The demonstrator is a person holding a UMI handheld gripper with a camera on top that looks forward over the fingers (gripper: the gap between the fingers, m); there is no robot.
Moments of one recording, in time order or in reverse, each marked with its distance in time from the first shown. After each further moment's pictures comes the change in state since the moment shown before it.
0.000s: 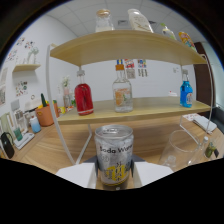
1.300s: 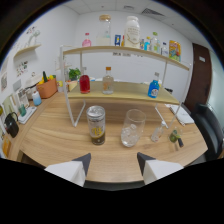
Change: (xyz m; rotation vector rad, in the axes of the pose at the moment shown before) arm 0.037 0.015 -0.179 -0.326 0.110 -0.106
